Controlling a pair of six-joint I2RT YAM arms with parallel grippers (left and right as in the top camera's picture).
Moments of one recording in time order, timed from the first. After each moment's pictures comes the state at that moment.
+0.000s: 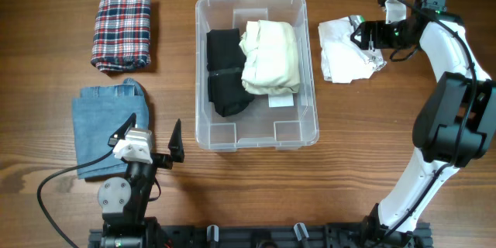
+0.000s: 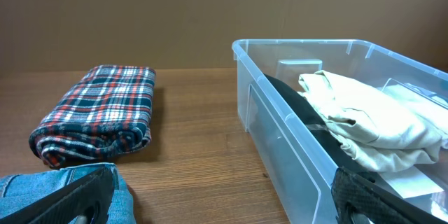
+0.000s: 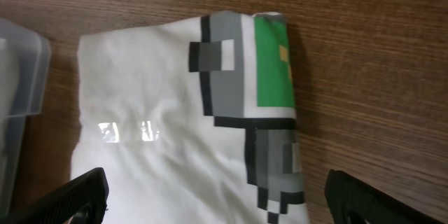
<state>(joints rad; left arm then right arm) 0.03 0.04 0.01 -0.06 0.19 -0.04 -0.22 2.14 1.64 -0.66 -0.39 -0.30</state>
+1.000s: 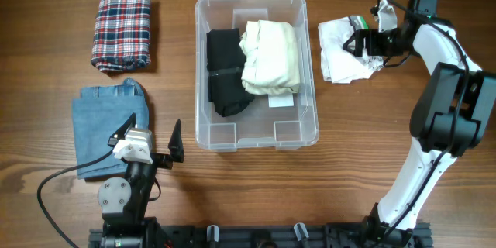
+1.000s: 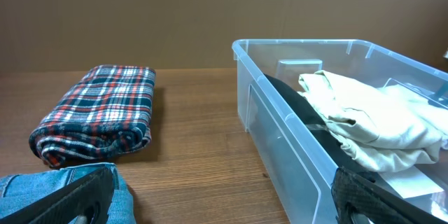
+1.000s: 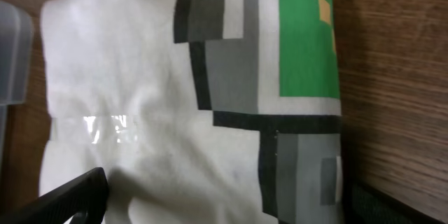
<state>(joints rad) 0.03 0.04 0.01 -0.05 0.19 -0.04 -0.22 2.24 1.64 -0.66 -0.48 -0.30</state>
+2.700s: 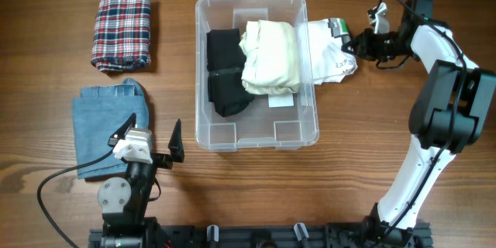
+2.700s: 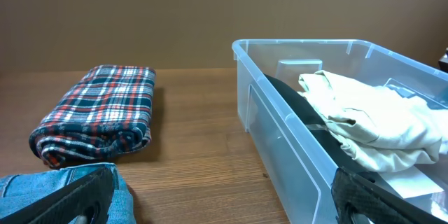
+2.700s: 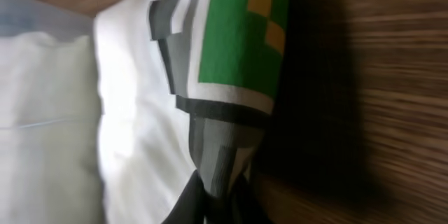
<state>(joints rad) 0.03 0.04 0.01 -0.06 0.19 -0.04 -0.23 2.27 1.64 -0.71 -0.77 -0.12</state>
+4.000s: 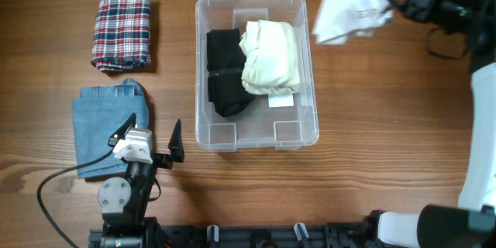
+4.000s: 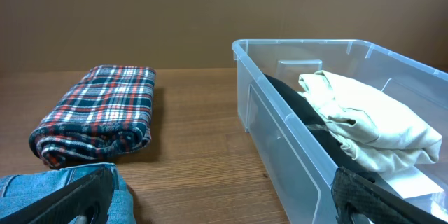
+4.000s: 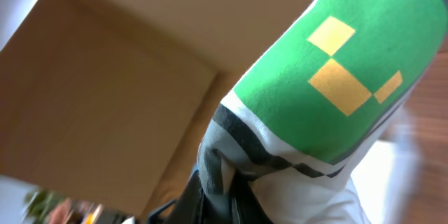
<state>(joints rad) 0.03 0.04 0.01 -0.06 0.19 -0.04 -0.19 1.53 1.67 -0.67 -1.12 0.34</state>
